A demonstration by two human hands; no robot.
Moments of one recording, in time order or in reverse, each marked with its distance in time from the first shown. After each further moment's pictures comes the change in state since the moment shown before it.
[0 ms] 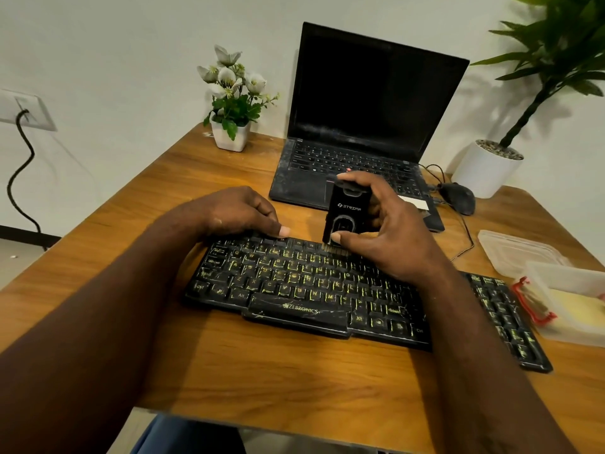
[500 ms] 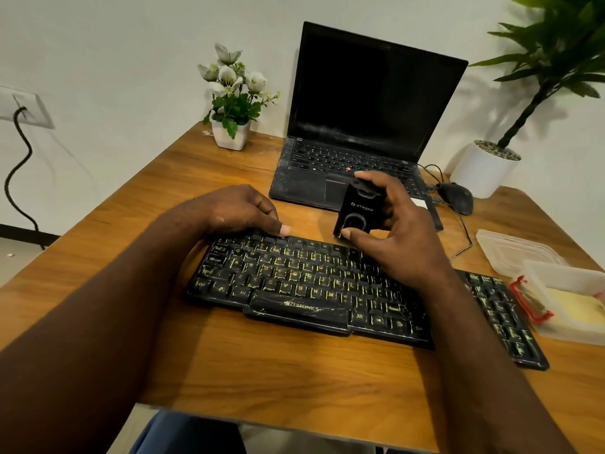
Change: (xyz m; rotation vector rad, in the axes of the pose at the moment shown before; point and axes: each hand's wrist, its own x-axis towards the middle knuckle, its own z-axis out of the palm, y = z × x) left_hand 0.001 -0.001 0.001 0.012 0.015 0.000; right_hand -0.010 0.005 0.000 -0.065 0.121 -0.020
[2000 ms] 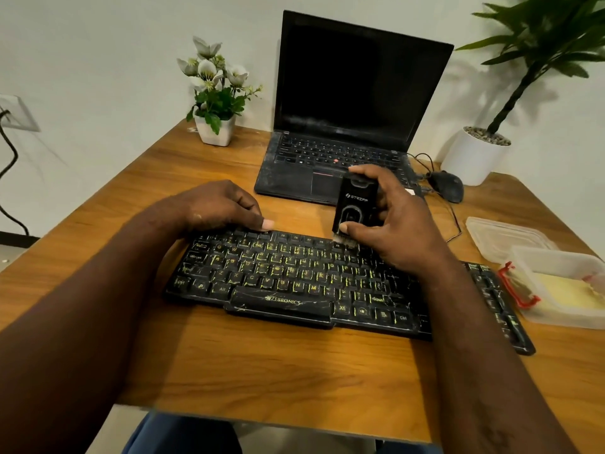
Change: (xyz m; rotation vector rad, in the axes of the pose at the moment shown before) left_hand -0.001 0.001 0.002 -0.021 -0.003 -0.009; right_hand 0.001 0.011 -0.018 -0.011 -0.058 0.101
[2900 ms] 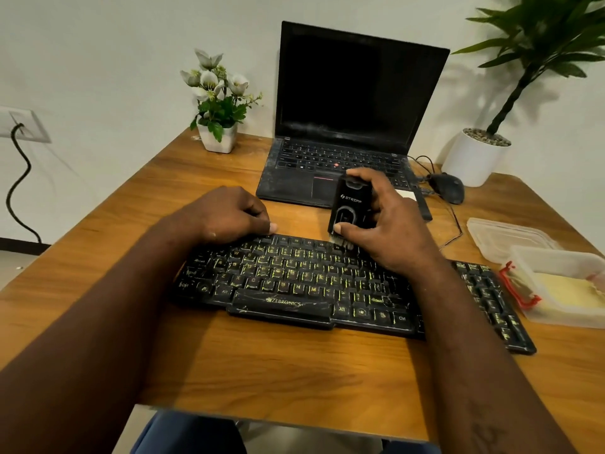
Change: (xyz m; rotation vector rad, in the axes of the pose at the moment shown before) left_hand -0.006 0.010 0.013 0.299 0.171 0.063; right_hand 0.002 0.000 0.007 -0.022 0.028 0.002
